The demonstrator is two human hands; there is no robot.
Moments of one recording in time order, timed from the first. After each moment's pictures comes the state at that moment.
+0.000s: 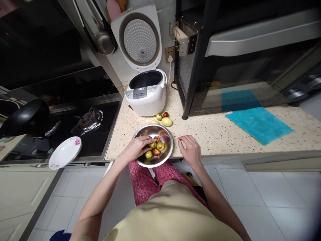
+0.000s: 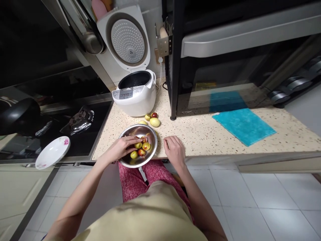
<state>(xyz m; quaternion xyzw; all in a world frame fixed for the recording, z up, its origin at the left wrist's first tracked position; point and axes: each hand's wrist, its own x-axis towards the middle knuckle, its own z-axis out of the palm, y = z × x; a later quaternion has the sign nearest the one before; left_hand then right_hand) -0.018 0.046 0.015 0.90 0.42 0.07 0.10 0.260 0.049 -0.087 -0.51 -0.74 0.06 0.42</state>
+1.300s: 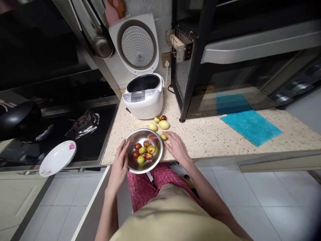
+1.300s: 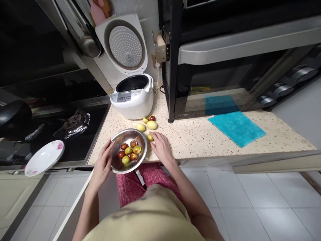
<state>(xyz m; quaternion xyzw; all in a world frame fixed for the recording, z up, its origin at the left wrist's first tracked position) -0.048 -0.032 -0.016 0.68 0.64 0.33 0.15 0.222 0.074 -0.073 -0.47 -0.79 0.18 0.35</state>
